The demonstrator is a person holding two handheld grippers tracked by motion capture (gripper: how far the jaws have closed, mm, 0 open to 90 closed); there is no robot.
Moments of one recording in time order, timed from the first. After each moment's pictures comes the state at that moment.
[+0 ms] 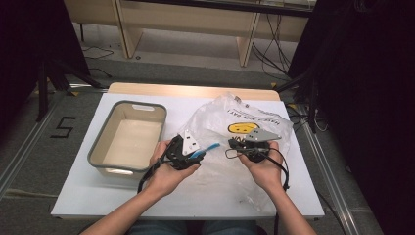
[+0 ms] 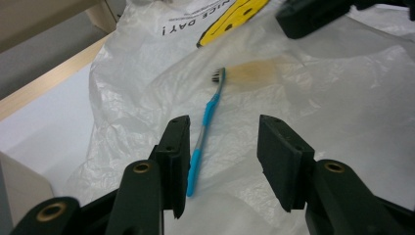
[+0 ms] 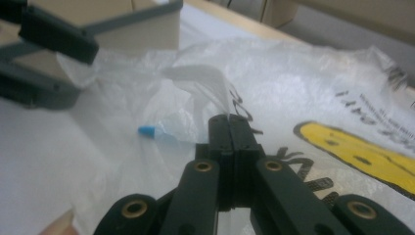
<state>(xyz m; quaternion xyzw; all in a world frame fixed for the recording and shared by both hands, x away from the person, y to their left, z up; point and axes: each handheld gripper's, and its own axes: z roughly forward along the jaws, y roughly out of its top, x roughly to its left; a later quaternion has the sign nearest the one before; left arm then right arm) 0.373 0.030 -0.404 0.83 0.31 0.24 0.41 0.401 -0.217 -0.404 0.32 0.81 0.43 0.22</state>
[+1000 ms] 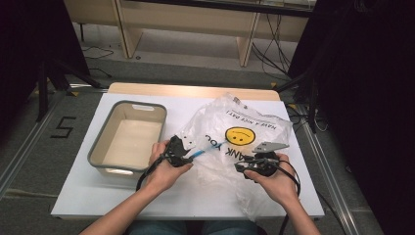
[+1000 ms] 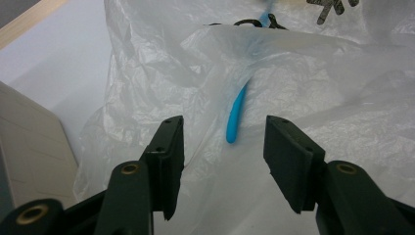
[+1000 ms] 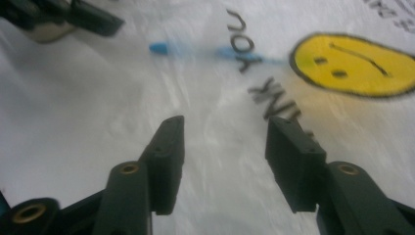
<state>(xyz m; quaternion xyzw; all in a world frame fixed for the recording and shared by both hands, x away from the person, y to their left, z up) 0.401 0.039 -0.443 0.85 0.36 0.23 0.31 0.372 -0.248 -0.417 0.38 0.84 0.36 0.14</state>
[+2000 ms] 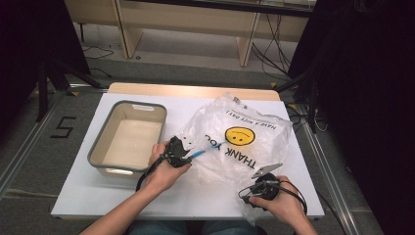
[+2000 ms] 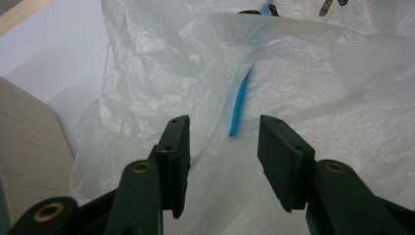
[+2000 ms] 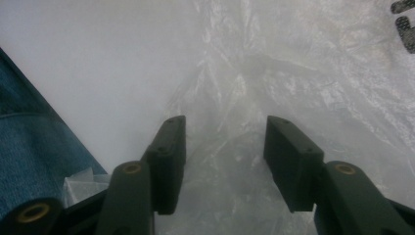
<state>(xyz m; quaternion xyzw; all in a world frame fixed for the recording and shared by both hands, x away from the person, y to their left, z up) 0.401 0.040 -0.446 0.85 0.36 0.23 0.30 0.335 -0.261 -0.460 0.38 0.90 0.22 0.04</state>
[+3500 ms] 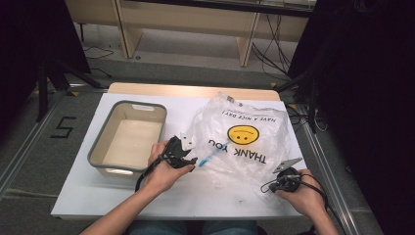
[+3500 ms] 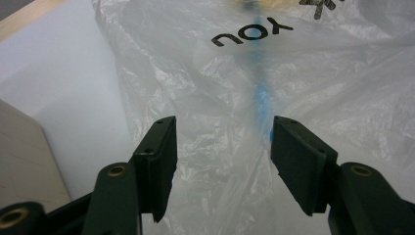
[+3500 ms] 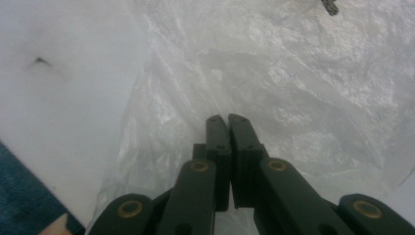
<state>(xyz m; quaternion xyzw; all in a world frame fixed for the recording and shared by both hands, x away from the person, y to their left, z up) 0.393 0.038 -0.436 0.85 0.35 0.21 0.34 0.353 -0.325 -0.451 0.38 0.90 0.17 0.10</state>
